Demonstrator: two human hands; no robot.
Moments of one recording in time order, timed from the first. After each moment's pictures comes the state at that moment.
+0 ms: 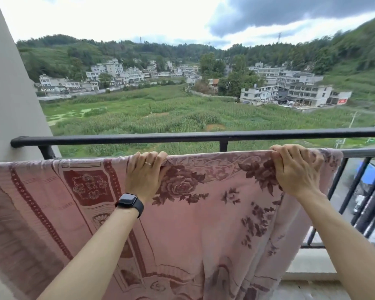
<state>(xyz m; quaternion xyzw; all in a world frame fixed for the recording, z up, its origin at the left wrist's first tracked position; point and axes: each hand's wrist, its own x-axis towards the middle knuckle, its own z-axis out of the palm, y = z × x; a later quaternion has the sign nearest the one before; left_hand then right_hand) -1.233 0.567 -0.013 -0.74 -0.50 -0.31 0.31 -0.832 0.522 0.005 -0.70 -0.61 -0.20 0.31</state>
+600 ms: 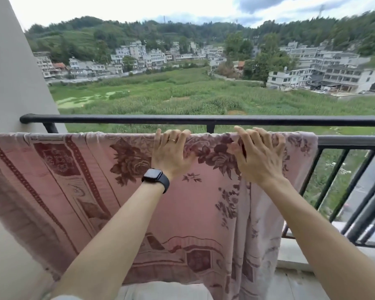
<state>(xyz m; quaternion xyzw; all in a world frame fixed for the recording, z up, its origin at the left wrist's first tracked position) -1.172 0.543 0.042 -0.74 -0.57 -0.29 0.22 -0.921 0.527 0.042 -0.61 -0.71 -0.19 0.30</state>
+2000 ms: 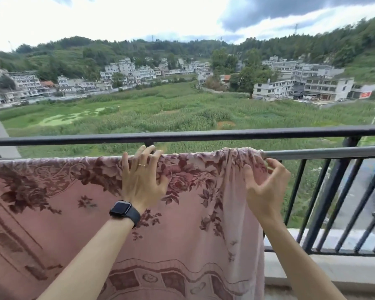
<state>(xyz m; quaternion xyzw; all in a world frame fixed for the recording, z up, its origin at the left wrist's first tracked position) -1.211 0.548 0.044 -0.72 -0.58 -0.31 0.23 -0.929 0.515 0.022 -0.60 -0.48 0.07 0.64</state>
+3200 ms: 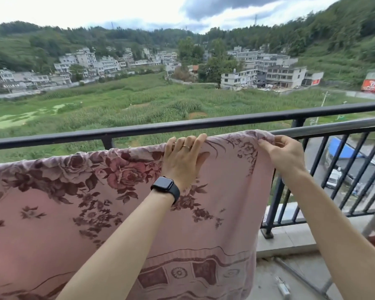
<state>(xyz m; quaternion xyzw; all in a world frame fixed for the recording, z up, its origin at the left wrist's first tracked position) -1.201 0.596 0.042 -0.82 -0.43 -0.31 0.21 -0.948 0.536 0.059 -0.64 -0.41 0.20 0.62</state>
